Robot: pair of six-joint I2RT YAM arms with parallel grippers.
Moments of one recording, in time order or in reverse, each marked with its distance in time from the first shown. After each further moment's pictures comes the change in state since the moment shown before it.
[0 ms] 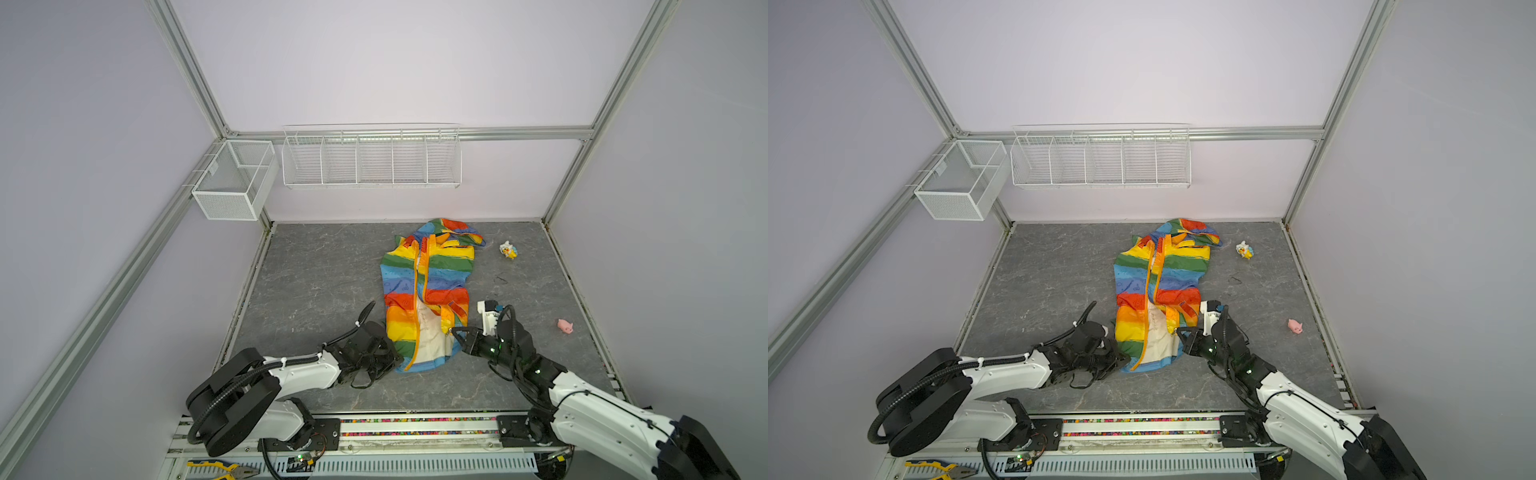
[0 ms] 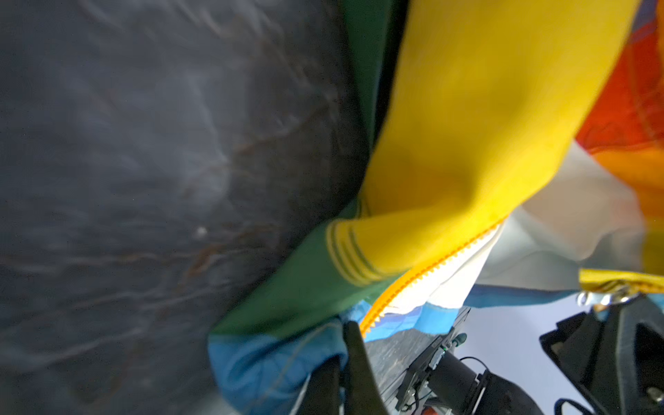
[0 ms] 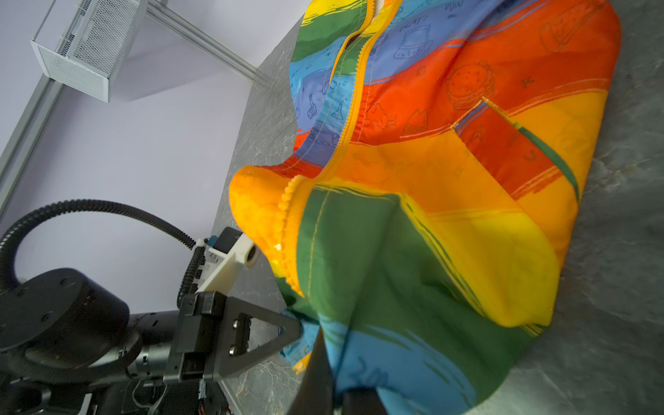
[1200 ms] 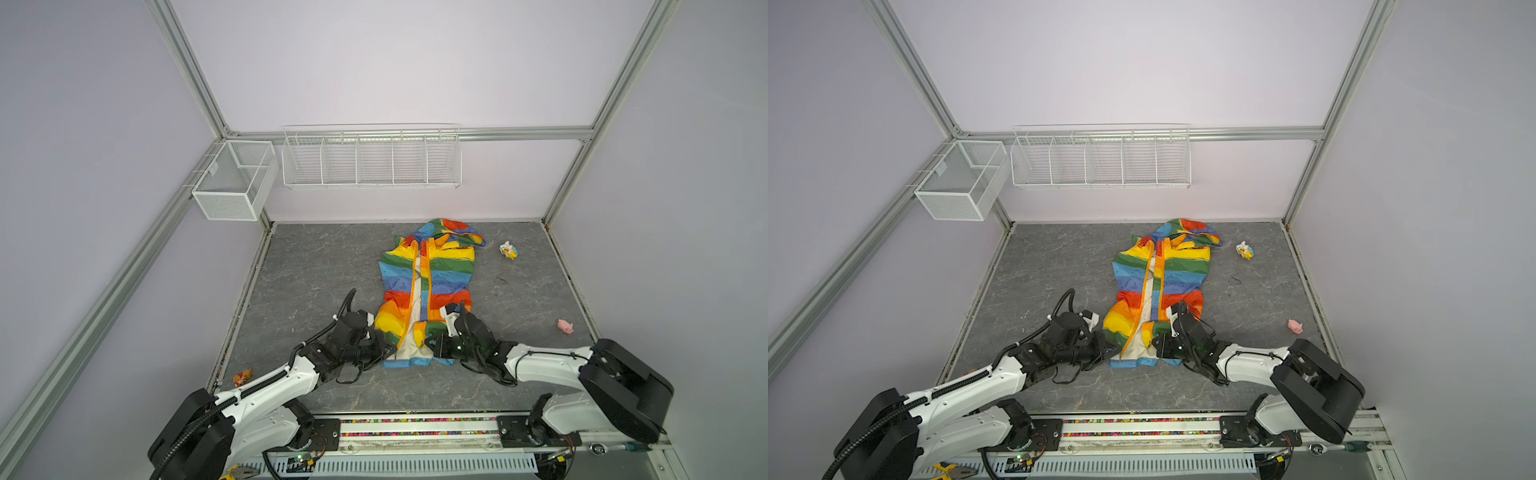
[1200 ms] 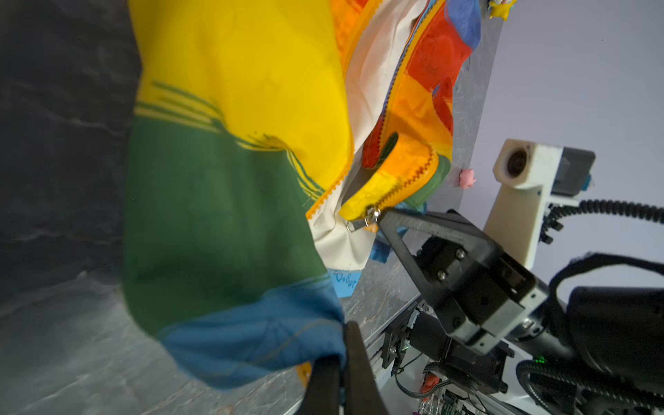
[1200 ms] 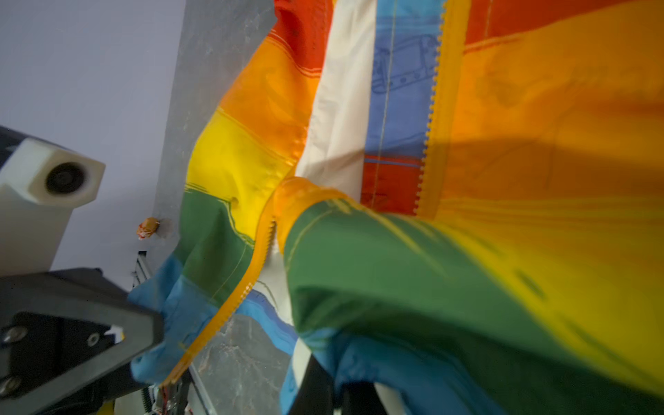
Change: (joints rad) left arm 0.081 -0.249 0.003 -0.150 0.118 0.164; right arm 0.160 0.599 0.166 0.205 -0.032 0.007
